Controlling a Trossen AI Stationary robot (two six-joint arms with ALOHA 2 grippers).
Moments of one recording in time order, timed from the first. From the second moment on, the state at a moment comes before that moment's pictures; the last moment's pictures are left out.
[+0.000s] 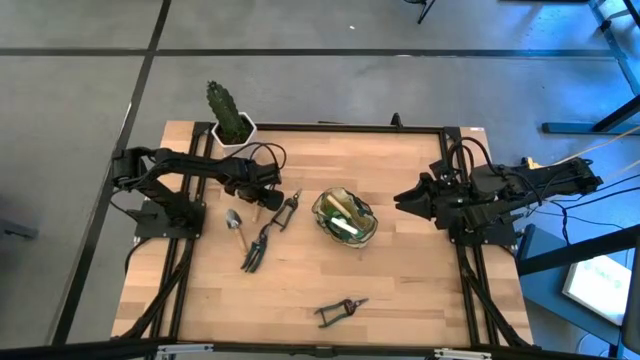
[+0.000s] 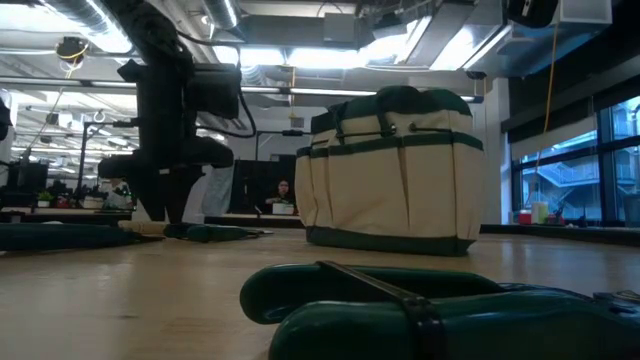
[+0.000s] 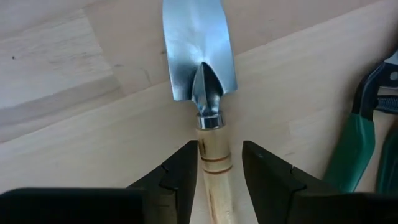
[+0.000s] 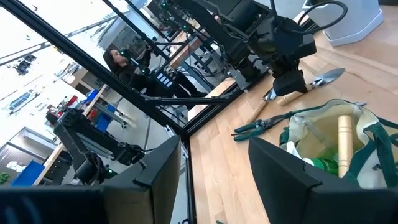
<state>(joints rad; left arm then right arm) 0.31 1.49 0.74 -0.65 -0.05 -0.94 0.28 0.72 0.81 -0.28 0.18 0.83</state>
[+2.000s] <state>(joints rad) -0.38 1.47 0.80 0.69 -1.12 -0.80 0.28 0.72 0.81 -0.29 0.15 0.85</state>
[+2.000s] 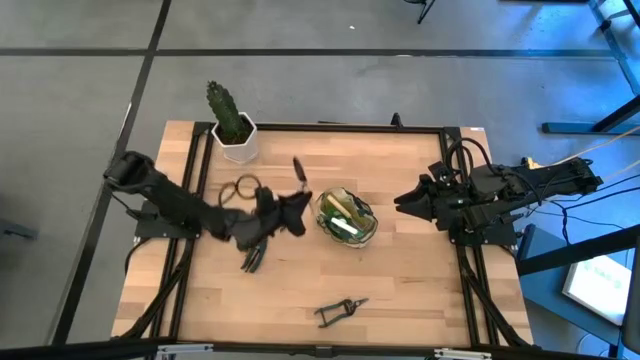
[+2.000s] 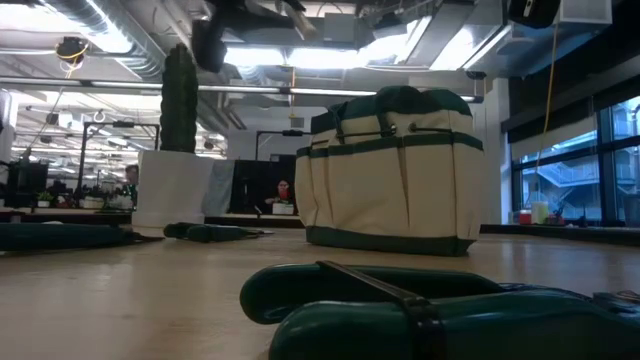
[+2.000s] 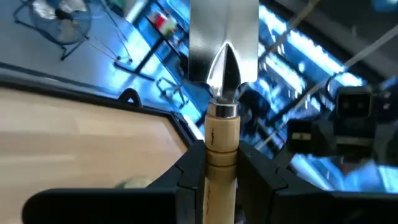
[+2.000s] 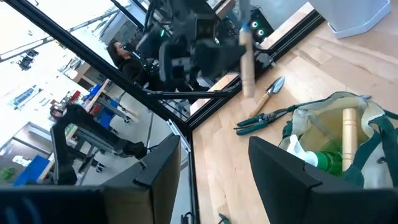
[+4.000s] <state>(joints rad) -0.35 2.16 1.06 1.30 -1.08 -0.02 0.28 0.72 0.81 -0.43 0.19 0.38</state>
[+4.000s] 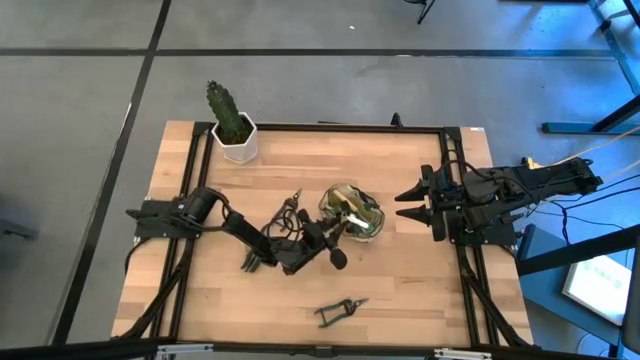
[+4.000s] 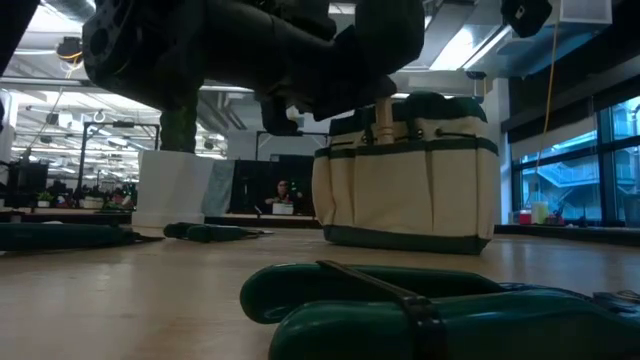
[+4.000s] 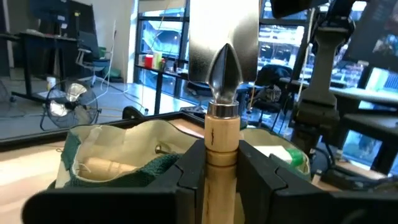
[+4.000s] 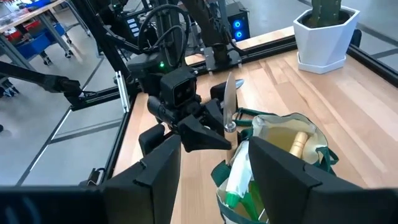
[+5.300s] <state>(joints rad) -0.40 2.15 1.06 1.13 -1.16 -0.09 0.28 0.71 0.81 -0.42 0.24 0.36</state>
